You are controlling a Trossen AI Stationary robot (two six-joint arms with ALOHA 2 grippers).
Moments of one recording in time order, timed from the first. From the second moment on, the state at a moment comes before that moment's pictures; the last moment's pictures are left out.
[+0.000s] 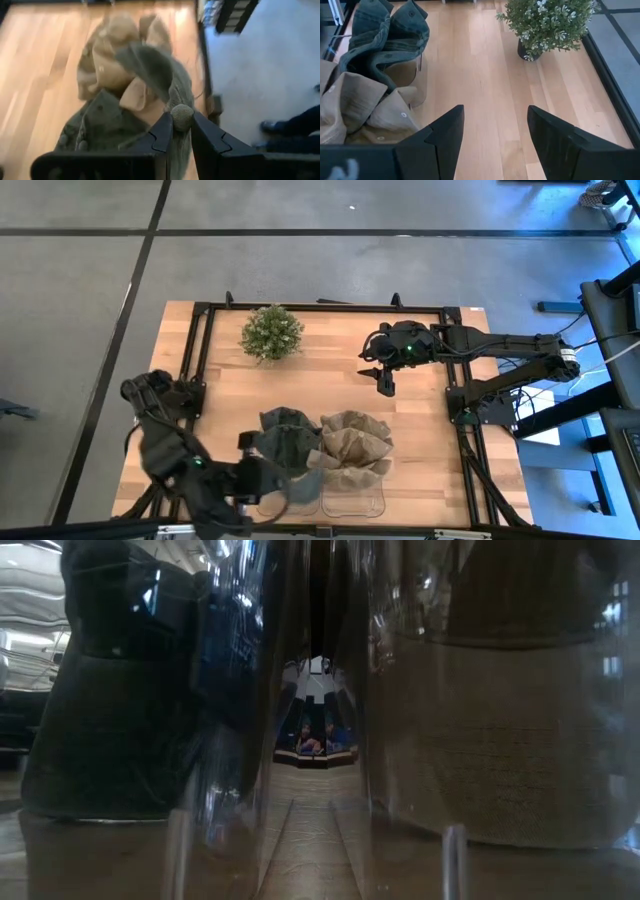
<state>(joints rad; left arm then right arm) -0.83 1.89 2.31 -1.39 -0.55 -0.69 -0.06 1.25 1.20 -0.63 0.03 0.00</state>
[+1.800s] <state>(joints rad) -0.73 1.96 2.31 -1.52 -0.32 -0.66 -0.06 1.25 1.20 -0.63 0.03 -0.03</state>
